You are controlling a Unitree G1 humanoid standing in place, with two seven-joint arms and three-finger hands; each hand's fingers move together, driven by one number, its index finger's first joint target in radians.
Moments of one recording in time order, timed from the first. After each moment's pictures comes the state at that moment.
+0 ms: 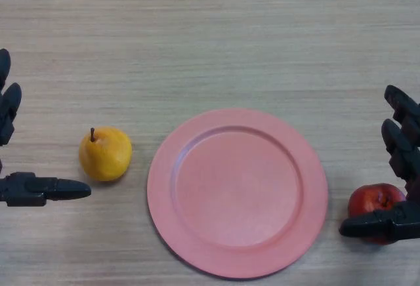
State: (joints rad) left arm -0.03 0.32 0.32 -0.16 -0.15 0.08 -0.21; right arm 0.10 -0.22 -0.18 -0.44 0.26 0.42 0.23
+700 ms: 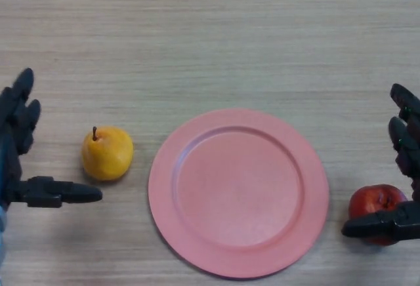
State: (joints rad) left arm -0.16 0.35 0.21 0.29 -0.08 -0.19 -0.18; right arm 0.11 -0.22 -0.19 -0.44 0.20 0.35 0.23
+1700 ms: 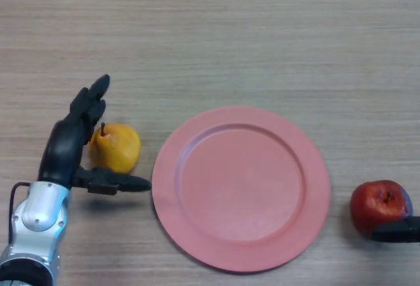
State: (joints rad) left arm -0.55 0.29 0.07 1.15 0.07 -0.72 -0.03; right arm 0.16 -0.22 -0.29 -0.52 0.10 0.32 0.25
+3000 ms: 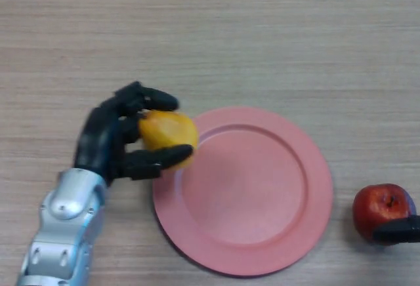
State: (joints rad) left arm -0.29 0.19 -0.07 0.21 -0.17 0.04 -0.14; right arm 0.17 -0.20 -0.30 -0.59 0.09 0.40 0.27
